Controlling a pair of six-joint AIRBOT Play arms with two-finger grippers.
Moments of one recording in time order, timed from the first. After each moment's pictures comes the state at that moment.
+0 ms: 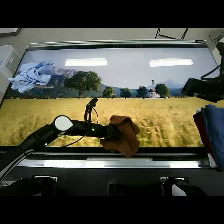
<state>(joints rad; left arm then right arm) -0.63 -1.25 0.90 0.52 -0.80 -1.39 -0.13 -1.17 1.54 -1.43 1.52 1.61</state>
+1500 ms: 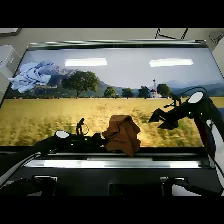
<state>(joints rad) -0.52 -1.36 0.51 0.07 -0.68 -1.16 -0.13 -1.40 1.02 -1.04 1.34 1.53</state>
